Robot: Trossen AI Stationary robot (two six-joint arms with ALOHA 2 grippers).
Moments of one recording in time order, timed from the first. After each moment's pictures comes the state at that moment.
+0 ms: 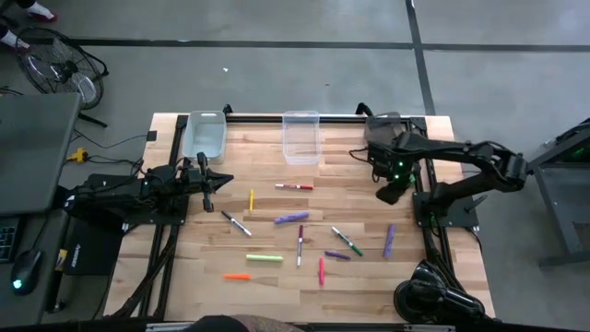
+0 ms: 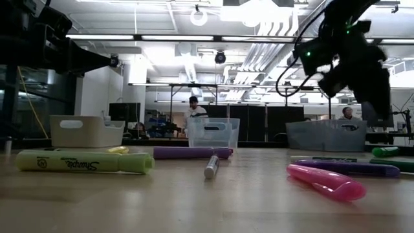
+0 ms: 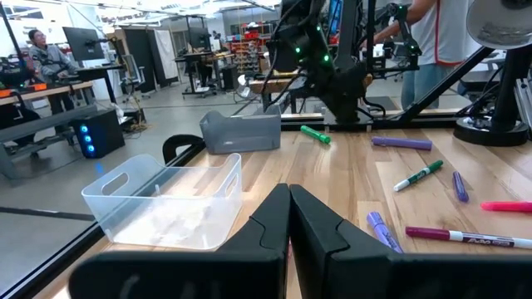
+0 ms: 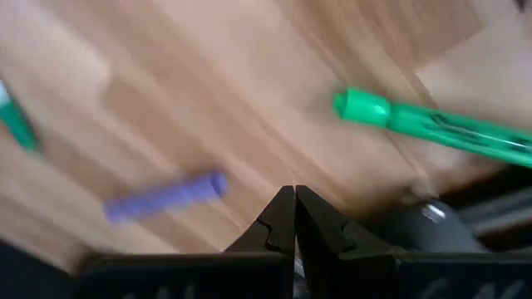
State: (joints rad) left arm 0.08 0.01 0.02 0.02 -0.14 0.10; right arm -0.48 1.31 0.81 -1.33 -0.21 0.18
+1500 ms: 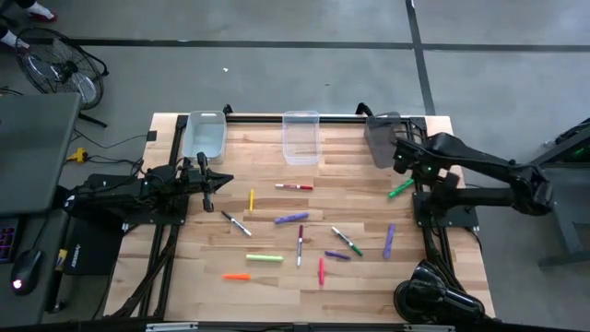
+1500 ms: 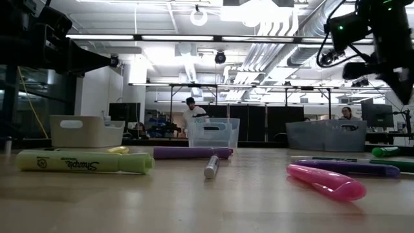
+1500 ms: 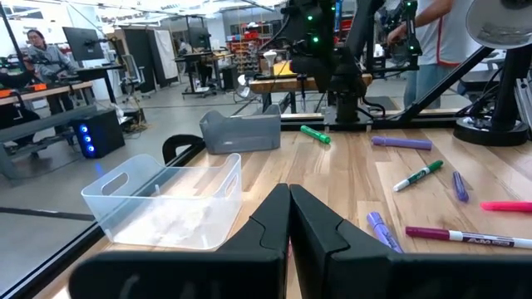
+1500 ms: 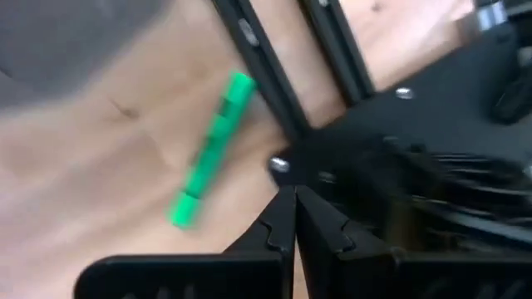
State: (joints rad) left arm 0.08 0.01 0.02 0.02 -0.14 0.10; right arm -0.54 0.96 0.77 -1.50 0.16 1.59
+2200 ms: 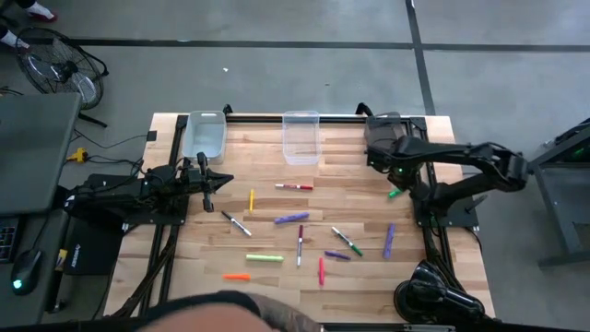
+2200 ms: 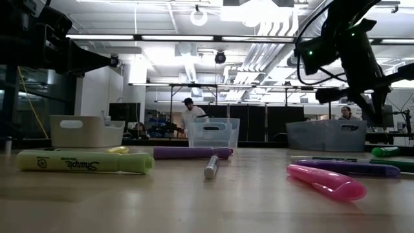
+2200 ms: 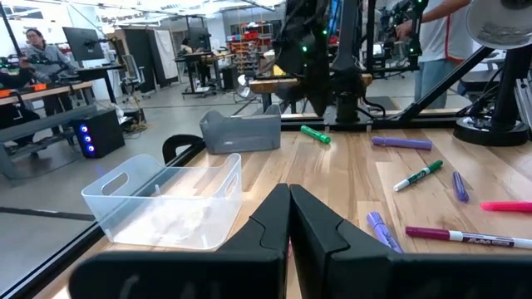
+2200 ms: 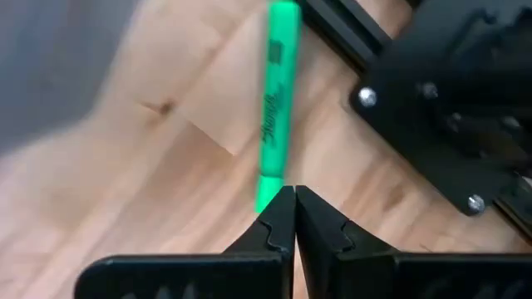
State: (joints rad) left arm 0.08 0.01 0.02 0.02 -0.14 0.10; right arm -0.43 1.31 0.77 -1.27 0.06 2.03
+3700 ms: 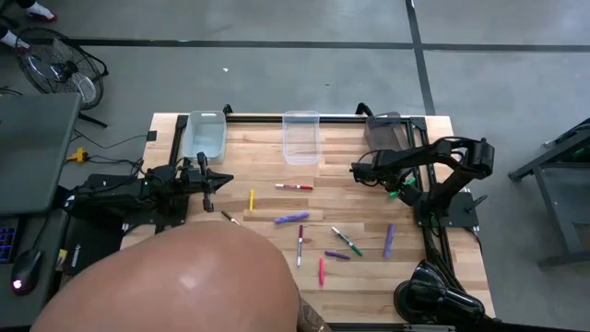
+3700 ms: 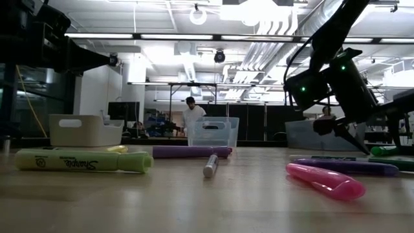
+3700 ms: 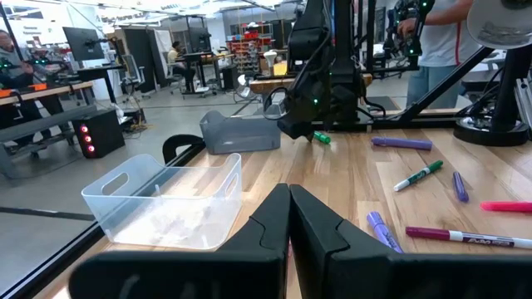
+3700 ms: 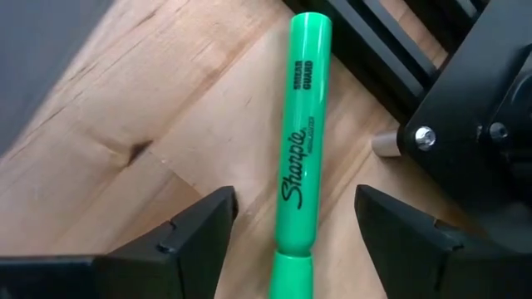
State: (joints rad) left arm 0.08 0.01 0.02 0.02 -0.14 0.10; right arm -0.35 1.65 0.68 -1.02 0.20 2.10
